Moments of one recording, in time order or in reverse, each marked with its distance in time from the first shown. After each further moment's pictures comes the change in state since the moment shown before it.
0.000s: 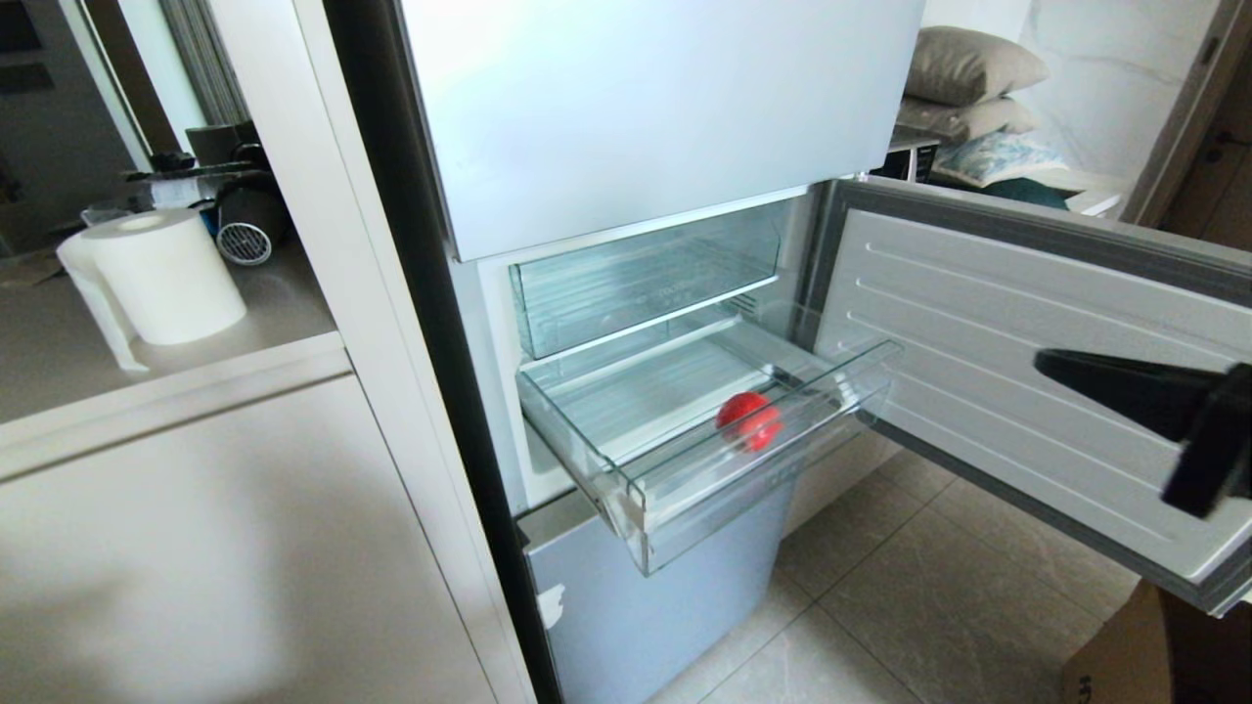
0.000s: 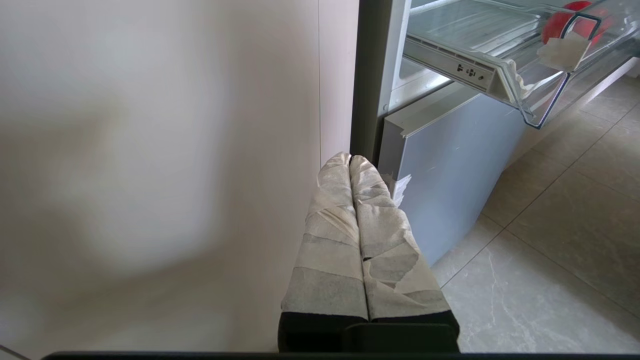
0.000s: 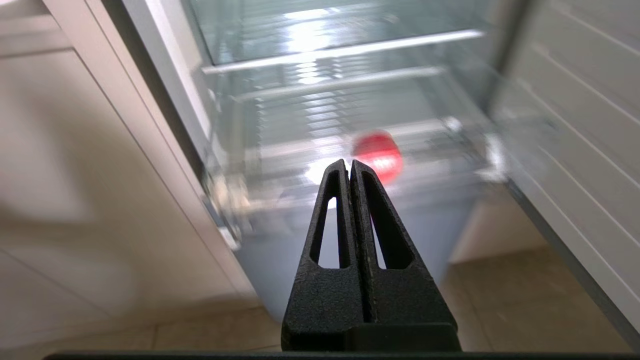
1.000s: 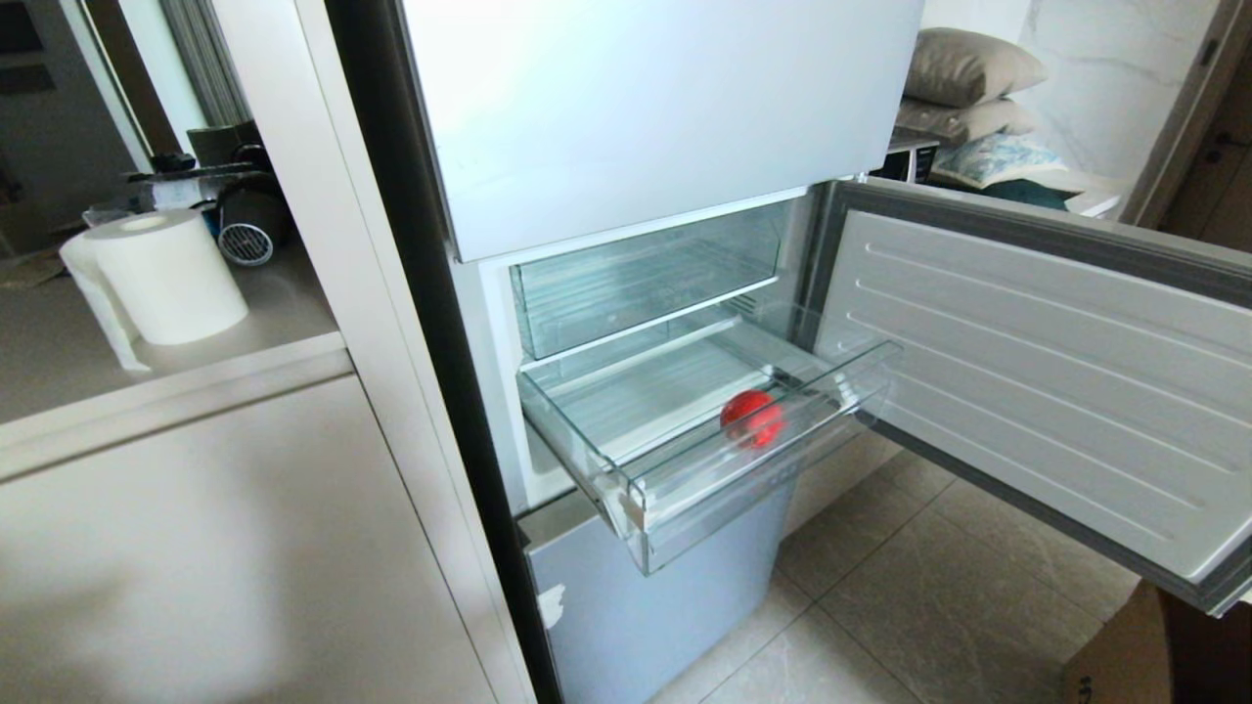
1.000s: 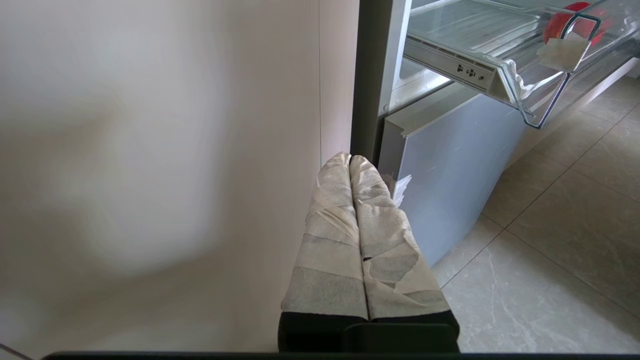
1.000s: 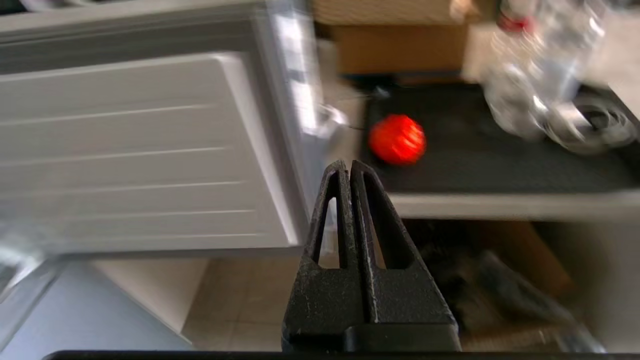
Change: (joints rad) left arm 0.000 0.000 0.000 0.000 0.000 0.000; right arm -1.513 -0.264 0.223 0.018 0.233 0.142
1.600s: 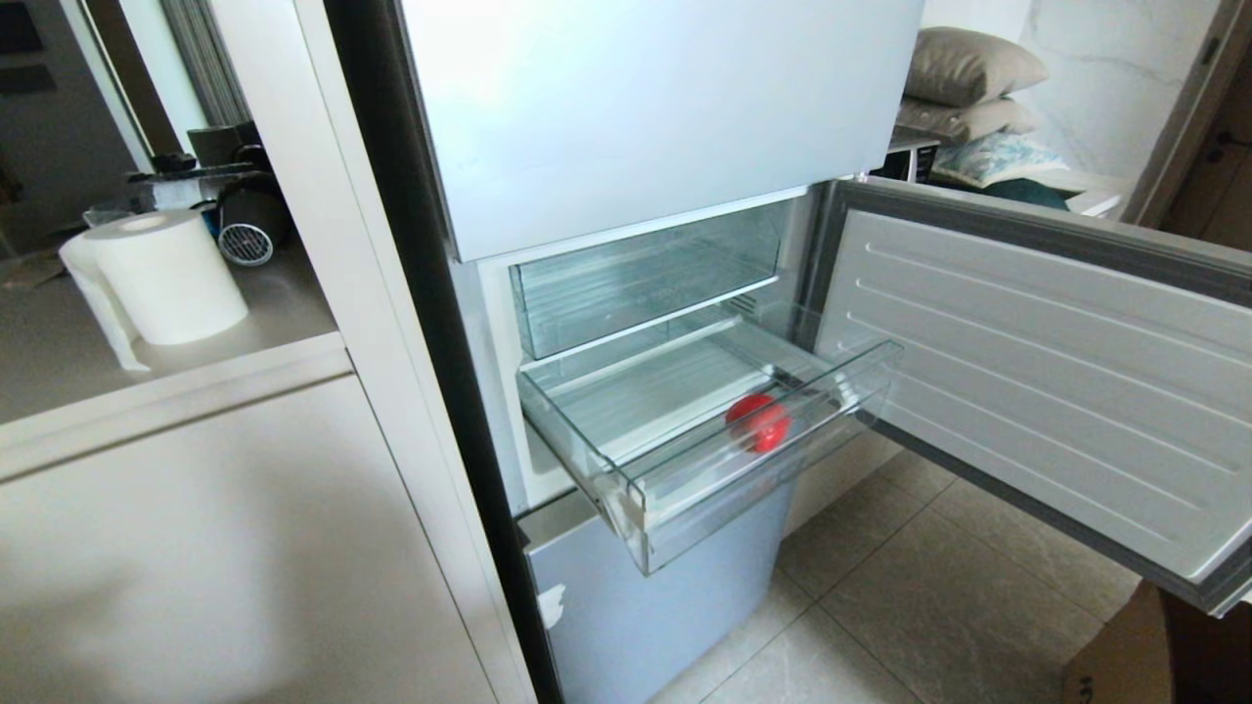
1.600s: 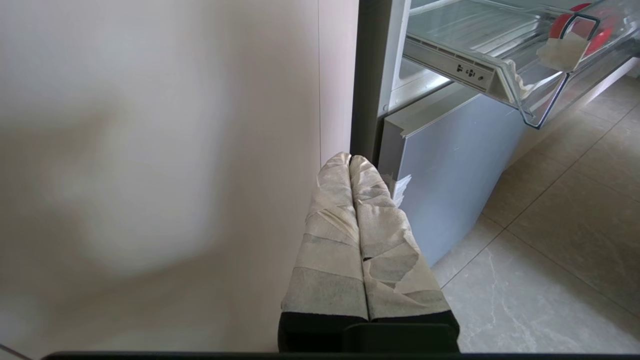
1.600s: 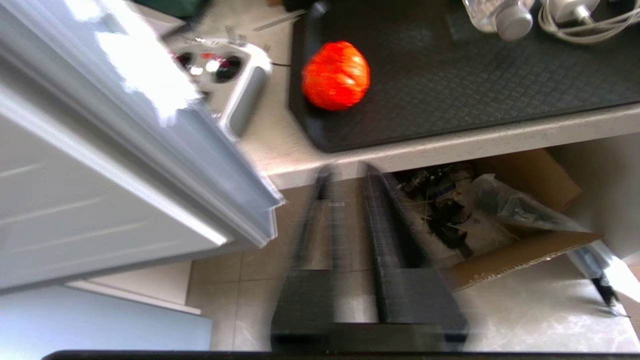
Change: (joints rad) left arm 0.000 0.000 0.000 0.000 0.000 0.000; right arm -0.235 0.564 0.042 -0.353 0.152 0.016
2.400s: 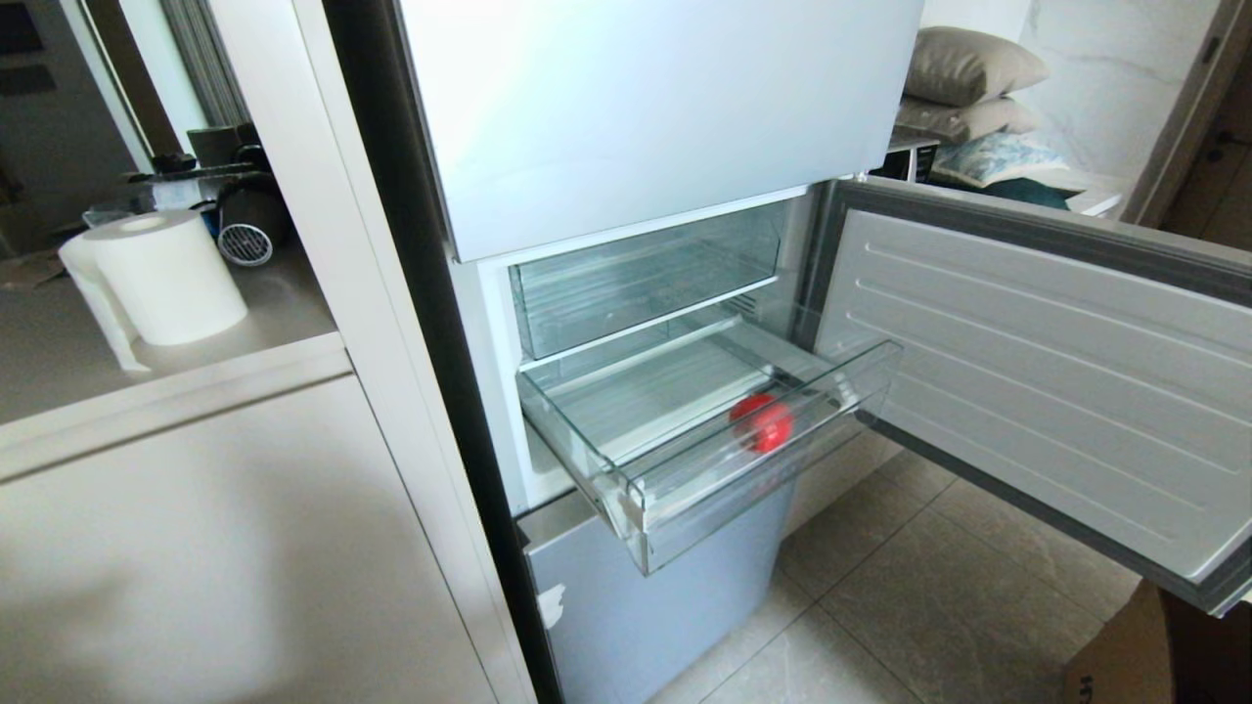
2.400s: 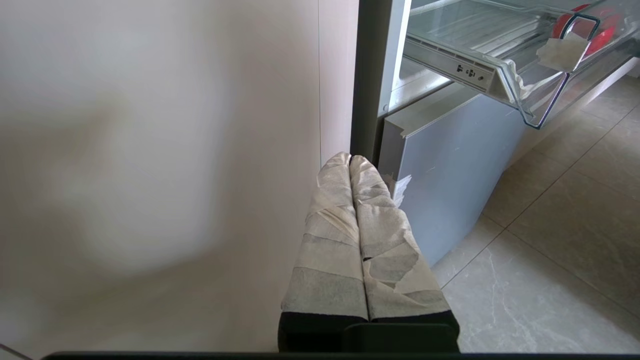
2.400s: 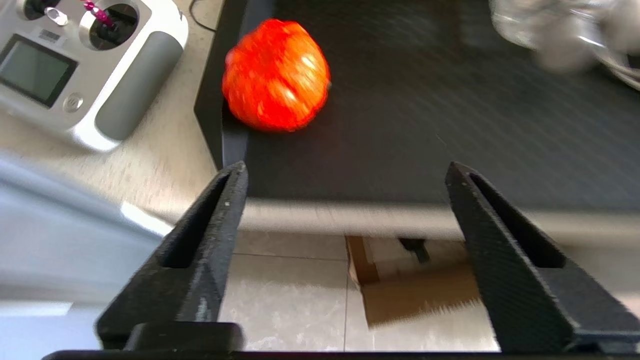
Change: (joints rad) left arm 0.000 0.000 0.000 0.000 0.000 0.000; right arm 0.045 0.596 -0.369 -0.077 0.007 -0.225
